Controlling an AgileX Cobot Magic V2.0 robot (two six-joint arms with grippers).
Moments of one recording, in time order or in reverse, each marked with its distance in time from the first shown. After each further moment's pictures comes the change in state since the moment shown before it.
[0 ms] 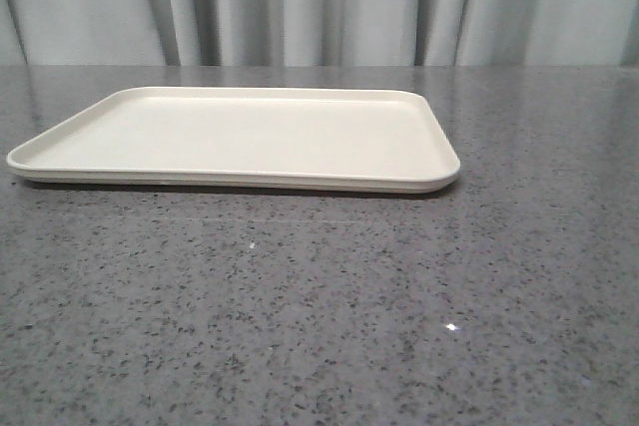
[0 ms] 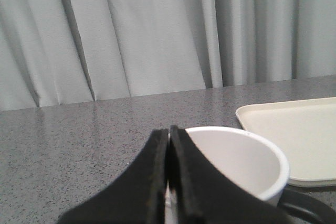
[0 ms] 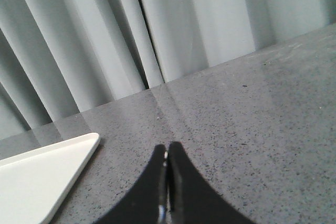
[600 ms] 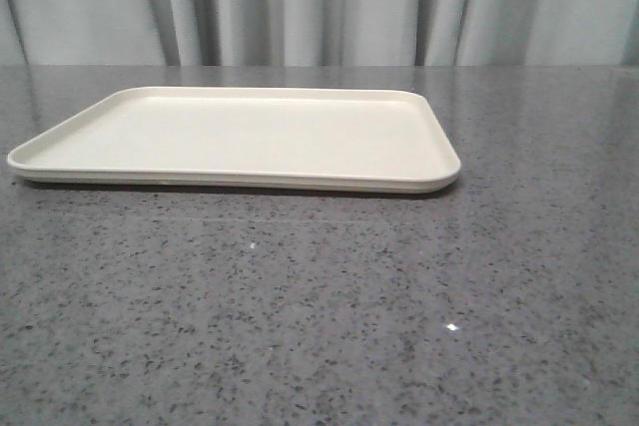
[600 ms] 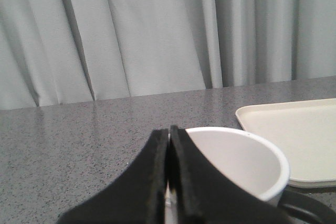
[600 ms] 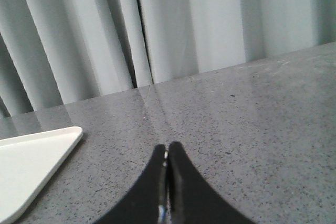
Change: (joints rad) left arm 0.000 0.000 0.000 -0.005 0.000 0.000; right arm 0.000 0.000 0.000 -0.129 -0.015 0.000
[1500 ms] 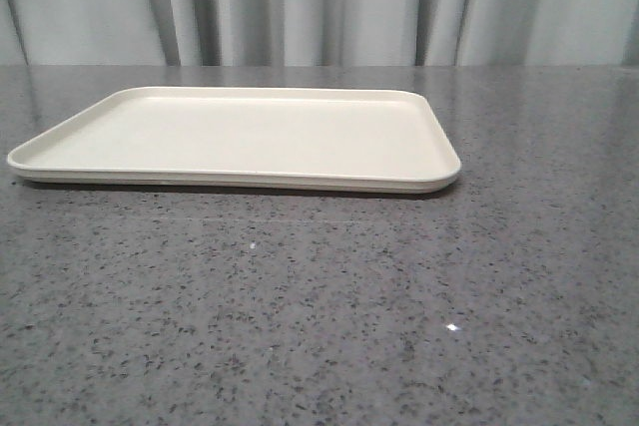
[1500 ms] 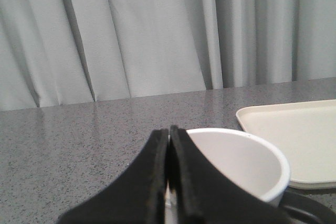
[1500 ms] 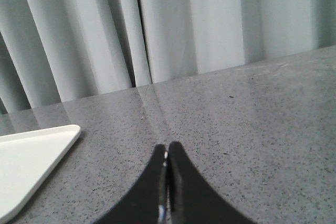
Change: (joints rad) left arm 0.000 0.000 0.000 0.000 -0.004 -0.001; right arm 0.000 0.000 0.000 -0.011 0.000 -0.003
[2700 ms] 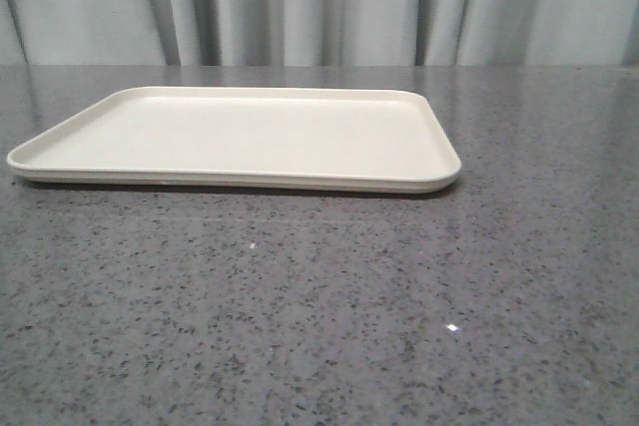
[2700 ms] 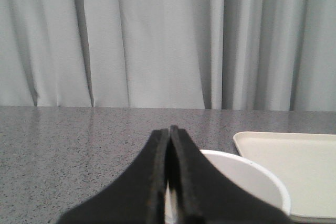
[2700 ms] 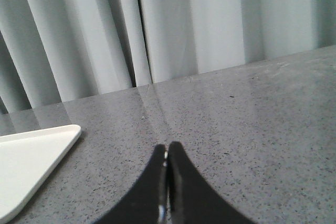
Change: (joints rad) left arm 0.000 0.000 0.000 -0.123 -0.054 0.000; right arm 0.000 0.000 0.000 0.002 0.000 -0.002
